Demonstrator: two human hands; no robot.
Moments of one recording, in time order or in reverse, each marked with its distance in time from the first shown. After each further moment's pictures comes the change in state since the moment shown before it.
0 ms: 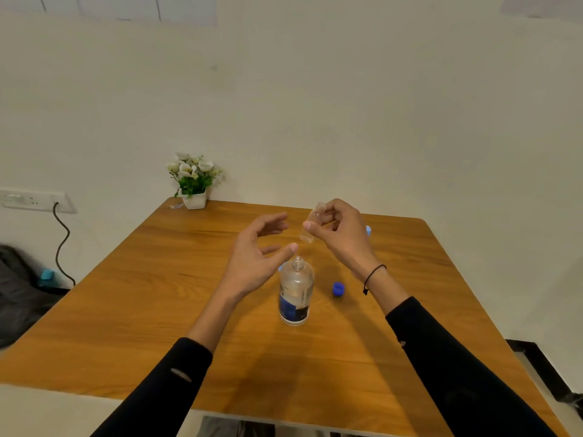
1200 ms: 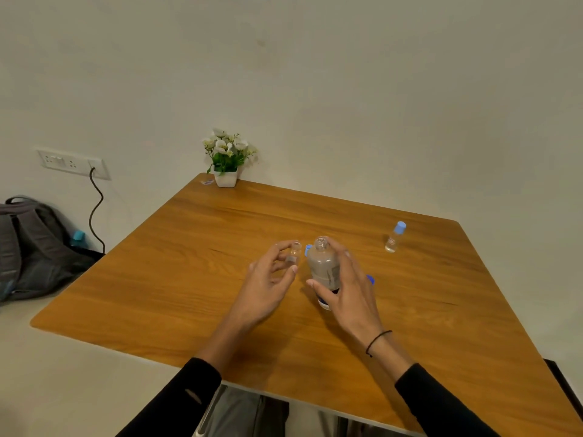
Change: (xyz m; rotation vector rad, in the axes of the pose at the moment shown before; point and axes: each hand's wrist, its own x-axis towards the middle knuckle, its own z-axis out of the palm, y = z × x) left_hand -0.072 -0.054 -0.021 0.013 0.033 -0.145; right_hand -0.103 0.042 0.059 -0.299 -0.146 -0.135
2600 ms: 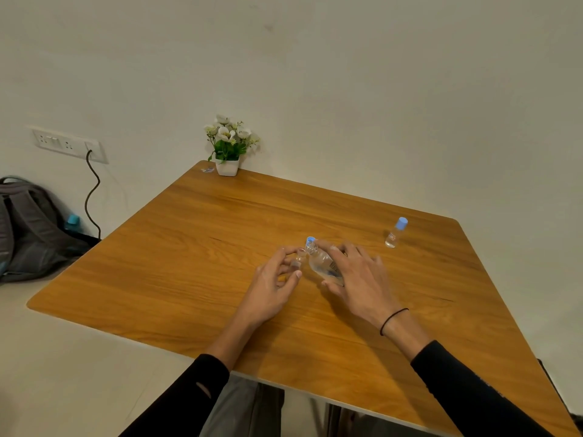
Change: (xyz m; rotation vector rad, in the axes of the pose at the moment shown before) left_hand -0.012 -0.025 0.018 -0.036 -0.024 -0.056; right_hand 0.017 0.000 -0.027 -0.634 -0.264 -0.104
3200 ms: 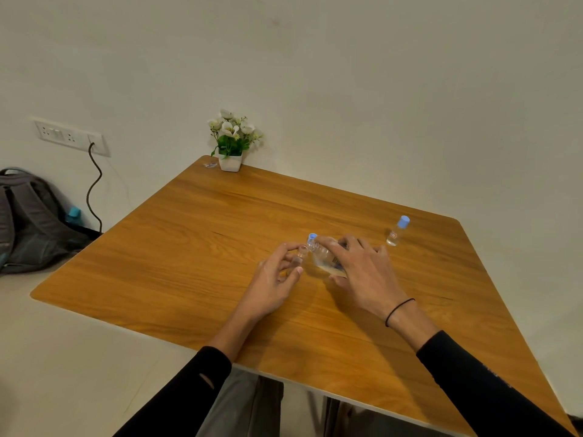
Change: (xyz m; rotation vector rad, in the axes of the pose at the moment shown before) left_hand 0.002 -0.007 0.000 -0.017 0.005 0.006; right_hand 0.004 0.004 -0.007 -0.129 0.017 -0.055
